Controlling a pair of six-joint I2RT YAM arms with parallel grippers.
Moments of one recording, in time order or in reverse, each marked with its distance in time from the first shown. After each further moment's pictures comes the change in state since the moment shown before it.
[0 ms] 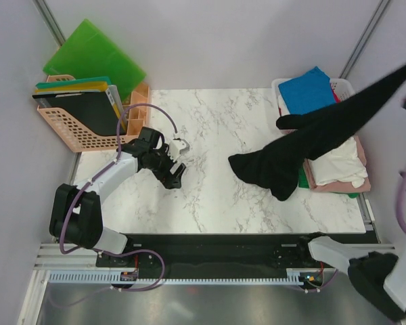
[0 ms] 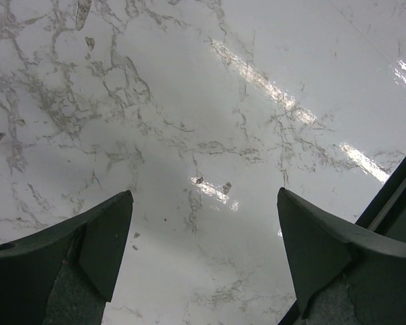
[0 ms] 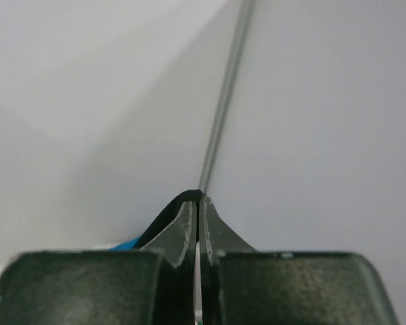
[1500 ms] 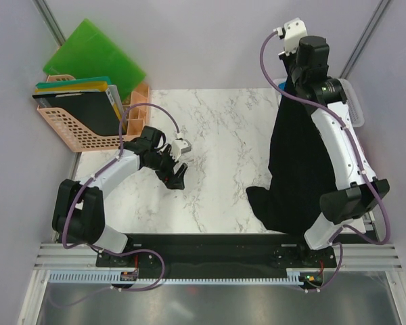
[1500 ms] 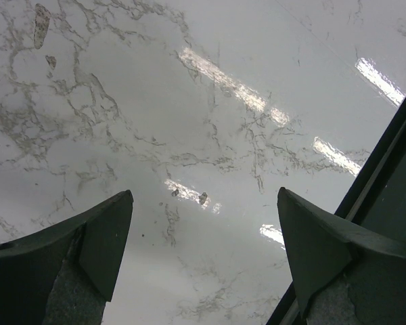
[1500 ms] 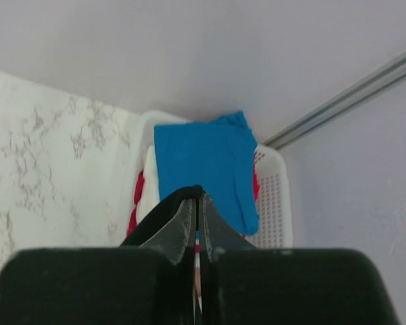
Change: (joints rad) left arm -0.002 0.040 0.023 -0.022 0.103 0.002; right arm -0.045 0.490 -0.190 0.100 -0.131 0.009
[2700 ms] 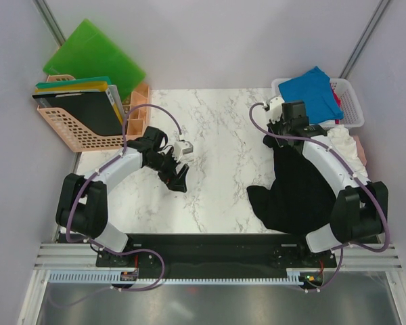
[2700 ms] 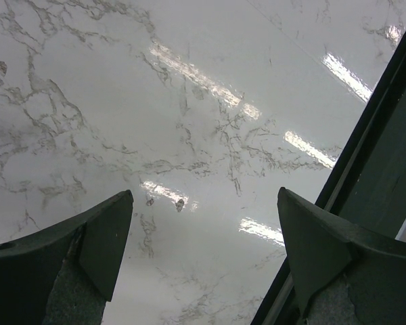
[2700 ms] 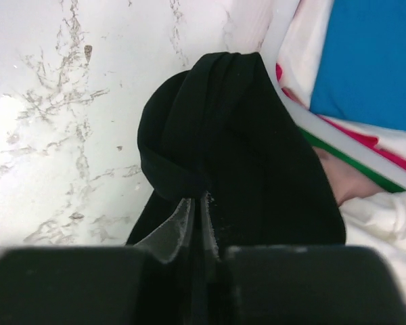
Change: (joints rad) left arm -0.005 0.052 0.018 -0.035 0.076 0.000; right arm -0.031 -0.221 -0.876 0.099 -0.257 0.064
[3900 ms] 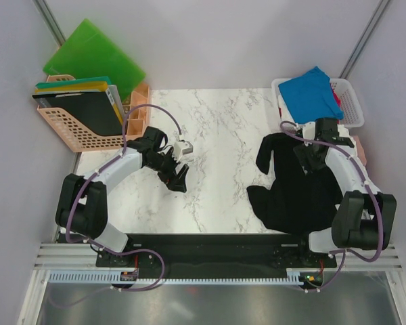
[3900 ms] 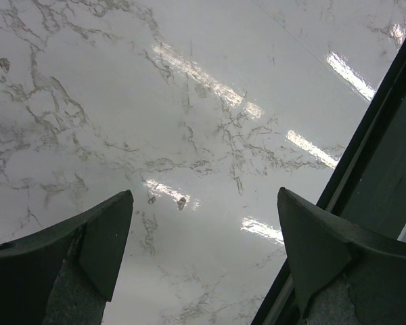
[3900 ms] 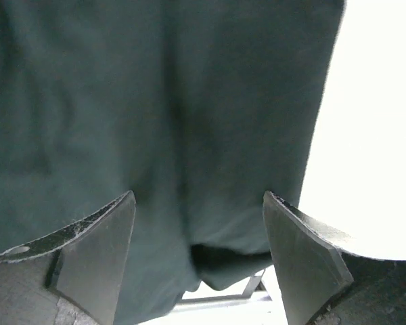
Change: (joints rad) left arm 0.000 -0.002 -0.002 -0.001 -0.006 0.000; right arm -0.295 -0.095 -0.174 -0.248 0.055 -0.142
